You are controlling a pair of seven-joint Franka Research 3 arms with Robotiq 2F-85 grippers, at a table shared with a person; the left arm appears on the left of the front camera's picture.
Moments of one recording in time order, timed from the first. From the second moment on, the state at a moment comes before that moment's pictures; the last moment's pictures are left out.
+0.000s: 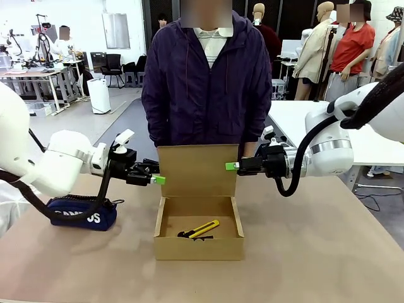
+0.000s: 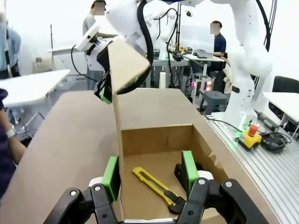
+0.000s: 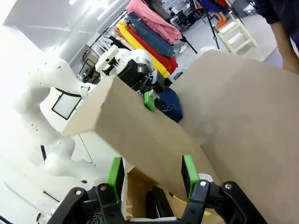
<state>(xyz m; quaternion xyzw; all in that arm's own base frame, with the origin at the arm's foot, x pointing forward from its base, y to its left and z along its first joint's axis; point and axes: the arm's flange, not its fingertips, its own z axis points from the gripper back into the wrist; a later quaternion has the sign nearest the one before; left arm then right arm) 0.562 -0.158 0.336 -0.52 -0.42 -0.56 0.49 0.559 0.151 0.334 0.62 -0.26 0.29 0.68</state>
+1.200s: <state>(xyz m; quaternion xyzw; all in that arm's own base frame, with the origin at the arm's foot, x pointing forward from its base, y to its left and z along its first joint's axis) 0.516 -0.164 0.333 -0.51 -0.40 -0.60 0.47 0.510 0.153 0.314 0.57 -0.33 0.42 0.62</state>
